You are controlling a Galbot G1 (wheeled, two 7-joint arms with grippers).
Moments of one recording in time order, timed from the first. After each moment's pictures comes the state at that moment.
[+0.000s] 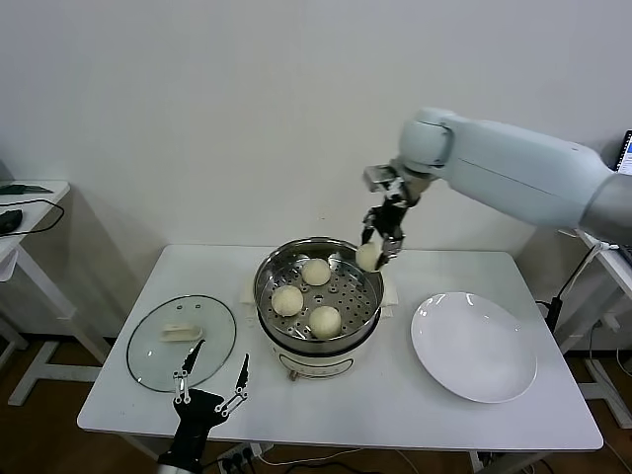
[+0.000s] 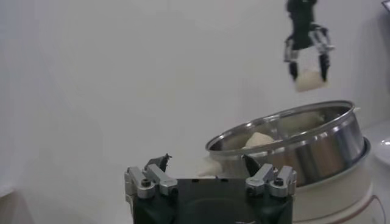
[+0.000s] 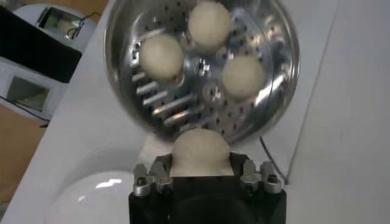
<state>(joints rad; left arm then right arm) 1.76 -1.32 -0.44 -2.10 0.20 -0.26 -0.10 0.71 1.12 -1.37 1.11 0.45 -0.17 -1.27</state>
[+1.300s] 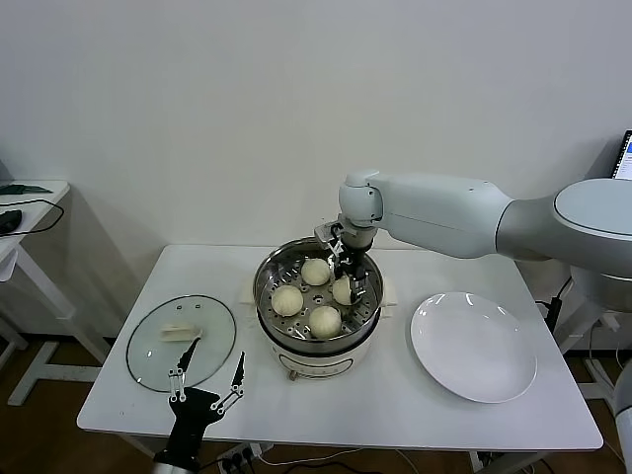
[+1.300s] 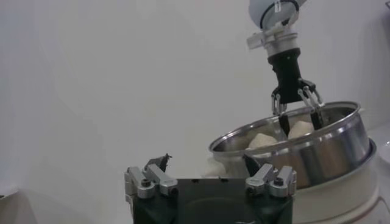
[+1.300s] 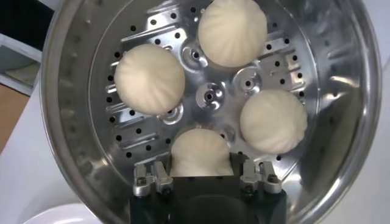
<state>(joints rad) 1.76 -1.32 -0.46 -2.09 0.20 -0.27 -0.10 0.60 1.28 -1.49 1.08 0.40 -0.23 -1.13</state>
